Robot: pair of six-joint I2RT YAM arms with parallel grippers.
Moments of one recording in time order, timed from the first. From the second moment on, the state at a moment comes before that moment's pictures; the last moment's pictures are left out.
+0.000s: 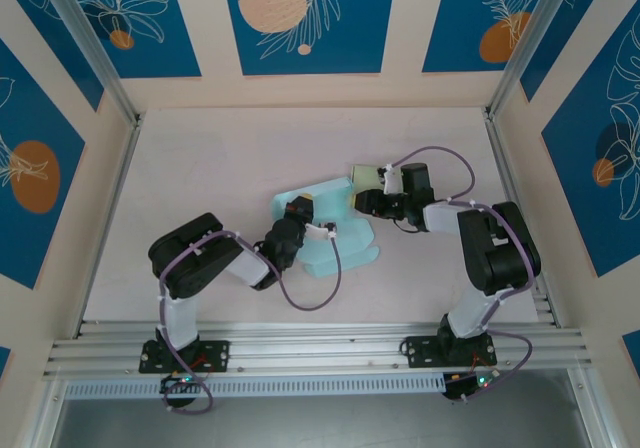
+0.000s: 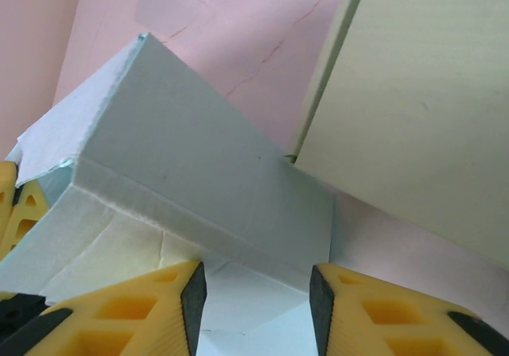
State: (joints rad) left arm -0.85 1.92 0.63 1.18 -0.54 1.62; right arm 0.22 1.71 0.77 0.18 -0.66 0.43
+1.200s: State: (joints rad) left arm -0.82 1.81 0.64 0.99 -0.48 1.59; right arm 0.31 1.73 0.90 0.09 -0.54 0.17
